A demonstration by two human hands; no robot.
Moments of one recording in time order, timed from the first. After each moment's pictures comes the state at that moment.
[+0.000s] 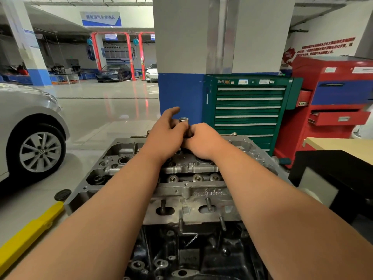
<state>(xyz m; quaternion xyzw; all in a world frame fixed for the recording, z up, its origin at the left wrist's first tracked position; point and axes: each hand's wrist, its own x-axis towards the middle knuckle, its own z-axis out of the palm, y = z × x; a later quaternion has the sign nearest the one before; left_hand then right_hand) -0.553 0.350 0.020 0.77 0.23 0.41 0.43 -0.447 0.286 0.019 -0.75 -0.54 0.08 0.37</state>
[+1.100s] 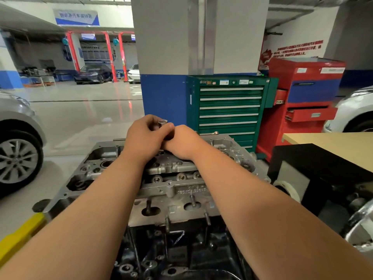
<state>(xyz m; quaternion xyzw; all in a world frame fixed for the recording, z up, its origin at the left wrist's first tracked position) -0.555 0.349 0.021 0.78 0.26 0.44 0.36 -0.453 0.287 0.018 -0.78 -0.53 0.04 0.34</state>
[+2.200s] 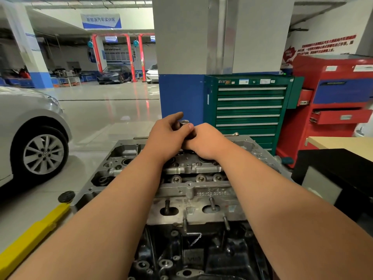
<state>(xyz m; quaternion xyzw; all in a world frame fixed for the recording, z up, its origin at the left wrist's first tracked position) -0.557 0.351 0.022 0.79 0.24 0.41 0.39 -0.449 0.281 0.023 -0.76 -0.54 0.06 0.35</state>
